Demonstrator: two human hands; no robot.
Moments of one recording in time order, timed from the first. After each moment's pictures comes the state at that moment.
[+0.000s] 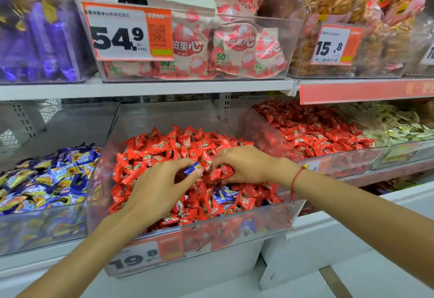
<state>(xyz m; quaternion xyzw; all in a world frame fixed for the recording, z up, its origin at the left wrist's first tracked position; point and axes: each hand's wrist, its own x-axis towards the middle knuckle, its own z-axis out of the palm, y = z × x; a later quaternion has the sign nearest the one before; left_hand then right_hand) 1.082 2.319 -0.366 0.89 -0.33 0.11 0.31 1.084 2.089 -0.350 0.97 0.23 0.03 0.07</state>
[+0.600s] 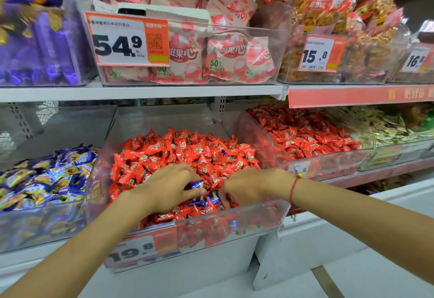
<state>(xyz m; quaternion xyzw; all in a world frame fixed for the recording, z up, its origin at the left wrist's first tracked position) 1.098 2.301 -0.361 0.89 -0.45 0.00 0.06 1.048 2.104 -0.347 0.95 0.22 -0.21 0.09</state>
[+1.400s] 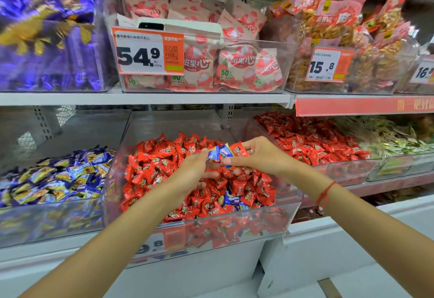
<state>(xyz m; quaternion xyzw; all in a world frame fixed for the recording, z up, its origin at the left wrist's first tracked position) 1.065 2.266 -0.326 0.71 -0.07 -0.21 0.67 1.032 2.097 -0.302 0.86 0.05 -0.01 -0.52</state>
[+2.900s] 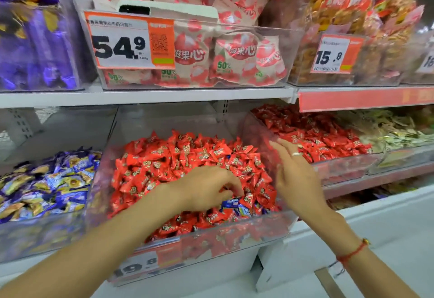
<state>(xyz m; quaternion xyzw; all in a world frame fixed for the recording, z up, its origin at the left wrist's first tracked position) 1.087 2.256 -0.335 0.84 -0.53 -0.06 0.12 1.005 2.062 -0.361 0.95 -0.10 0.28 -0.12</state>
